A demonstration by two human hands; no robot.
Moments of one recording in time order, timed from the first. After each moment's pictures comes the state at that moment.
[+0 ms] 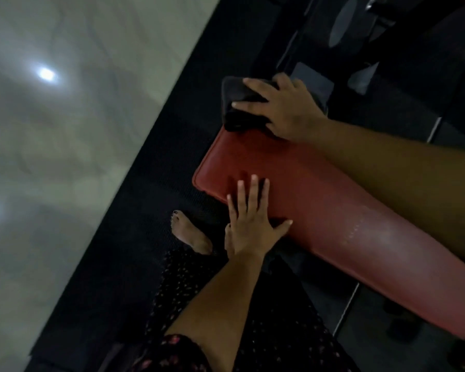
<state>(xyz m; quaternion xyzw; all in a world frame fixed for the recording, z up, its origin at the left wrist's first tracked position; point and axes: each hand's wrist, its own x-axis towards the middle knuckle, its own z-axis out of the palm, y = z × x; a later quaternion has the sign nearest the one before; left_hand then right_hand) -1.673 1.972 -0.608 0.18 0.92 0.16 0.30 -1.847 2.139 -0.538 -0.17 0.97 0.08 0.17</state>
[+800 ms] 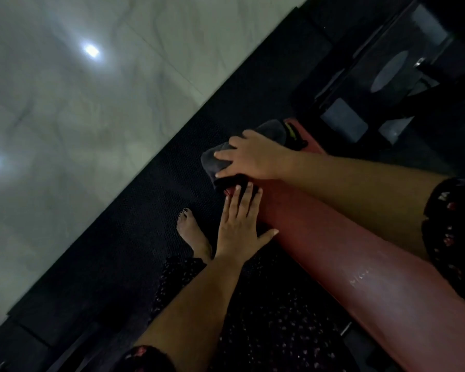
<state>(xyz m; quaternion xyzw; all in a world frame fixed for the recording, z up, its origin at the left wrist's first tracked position) -1.696 1.913 -0.624 0.16 0.94 0.18 0.24 -1.867 2.015 -0.566 -0.51 0.80 0.19 0.25</state>
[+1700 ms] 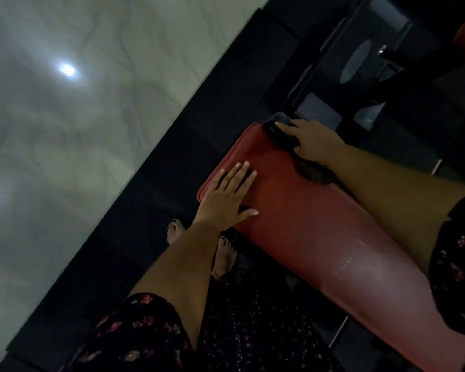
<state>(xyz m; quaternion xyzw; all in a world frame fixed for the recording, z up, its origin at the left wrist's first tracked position) -1.779 1.928 -0.623 0.38 0.89 0.09 0.22 -1.864 2.196 -0.572 -0.05 0.94 0.02 0.34</state>
